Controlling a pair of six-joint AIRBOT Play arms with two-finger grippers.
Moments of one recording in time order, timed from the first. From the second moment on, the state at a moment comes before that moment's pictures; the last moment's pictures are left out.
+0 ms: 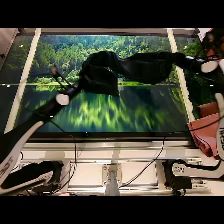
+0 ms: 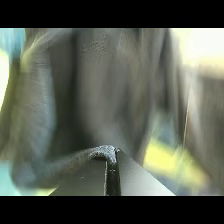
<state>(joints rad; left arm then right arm) -0.34 -1.25 0.83 0.76 0.04 -1.56 -0.21 -1.42 1.34 -0.99 0.55 1.34</state>
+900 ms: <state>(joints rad) 0.32 -0.68 0.84 1.11 -0.03 -1.56 -0.43 -1.11 1.58 -1.28 1.01 1.19</state>
